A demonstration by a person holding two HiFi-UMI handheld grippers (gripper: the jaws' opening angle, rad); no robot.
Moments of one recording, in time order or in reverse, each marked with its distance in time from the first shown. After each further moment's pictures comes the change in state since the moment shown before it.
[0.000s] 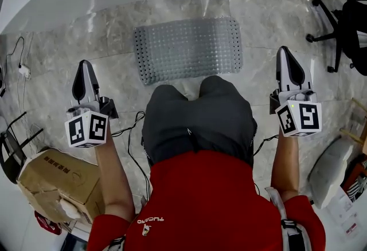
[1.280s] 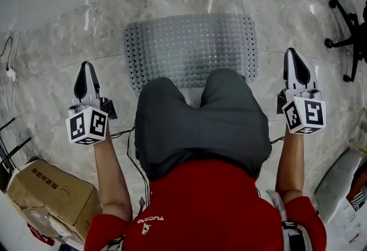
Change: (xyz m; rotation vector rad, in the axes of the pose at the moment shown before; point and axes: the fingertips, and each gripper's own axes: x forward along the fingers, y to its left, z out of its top) left arm 0.045 0.043 -0.220 0.016 0.057 0.041; right arm 0.073 -0.009 -0.200 -0.047 0.044 -0.037
